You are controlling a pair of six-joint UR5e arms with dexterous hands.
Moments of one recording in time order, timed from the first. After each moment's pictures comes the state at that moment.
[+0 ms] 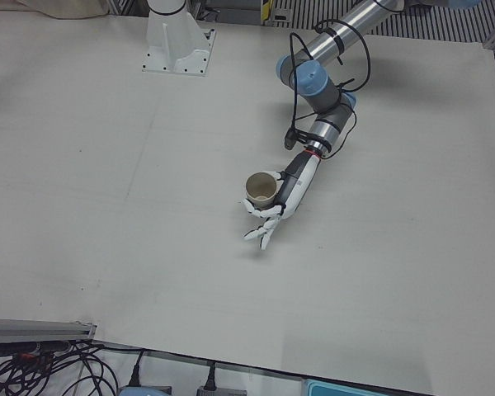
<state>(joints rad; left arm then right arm) -0.68 -1.68 -1.73 0.15 1.11 0.08 0.96 -1.64 1.24 -2.54 -1.29 -0.46</state>
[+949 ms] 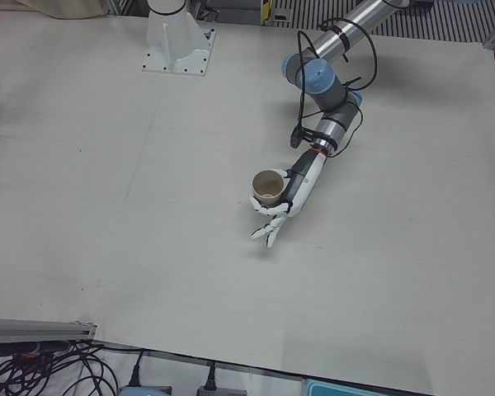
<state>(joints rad) -0.69 -1.63 -1.74 0.11 1.10 0.08 0.88 -1.56 1.38 -2.74 -1.26 -0.53</state>
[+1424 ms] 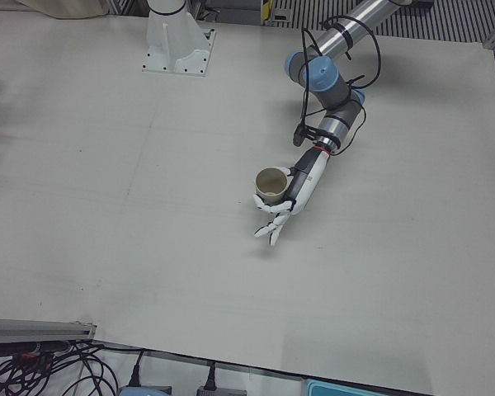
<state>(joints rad) -0.69 -1.62 -1.76 0.11 1.10 0.08 0.87 -1.58 1.45 -2.80 -1.24 -0.52</state>
